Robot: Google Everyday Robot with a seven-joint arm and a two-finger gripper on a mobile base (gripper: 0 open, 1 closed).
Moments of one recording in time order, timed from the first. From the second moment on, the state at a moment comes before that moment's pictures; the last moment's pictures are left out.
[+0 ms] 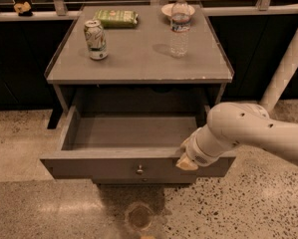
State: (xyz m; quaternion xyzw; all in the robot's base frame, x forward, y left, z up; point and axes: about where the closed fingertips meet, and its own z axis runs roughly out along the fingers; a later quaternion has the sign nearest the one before) arm 0.487 -0.128 0.640 -0.55 0.82 0.08 0.18
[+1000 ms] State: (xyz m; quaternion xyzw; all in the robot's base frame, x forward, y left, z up) arm 0.481 -0.127 0.642 -0.54 0.82 0.08 0.18
